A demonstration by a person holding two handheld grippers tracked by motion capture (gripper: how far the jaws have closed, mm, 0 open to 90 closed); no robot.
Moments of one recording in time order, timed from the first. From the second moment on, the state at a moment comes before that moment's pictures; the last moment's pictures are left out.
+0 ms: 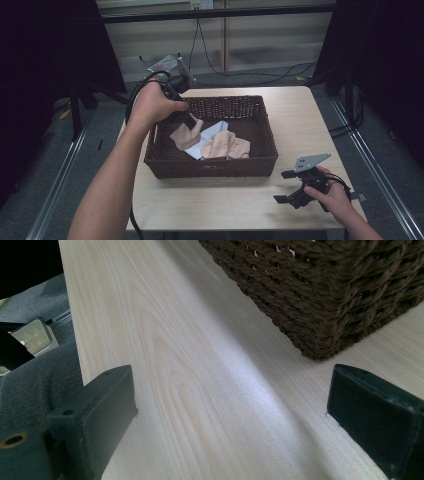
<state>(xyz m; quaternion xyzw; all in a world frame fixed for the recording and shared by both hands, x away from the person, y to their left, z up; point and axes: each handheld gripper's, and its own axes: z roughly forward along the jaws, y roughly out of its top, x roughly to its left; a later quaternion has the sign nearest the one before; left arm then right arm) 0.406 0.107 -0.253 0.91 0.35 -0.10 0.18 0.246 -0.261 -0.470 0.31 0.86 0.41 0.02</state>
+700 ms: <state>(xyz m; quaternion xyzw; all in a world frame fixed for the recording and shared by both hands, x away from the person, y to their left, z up) 0.383 0.101 -0.256 0.93 0.32 -0.12 0.18 0.245 -0.261 -0.469 0.31 0.86 0.41 0.02</state>
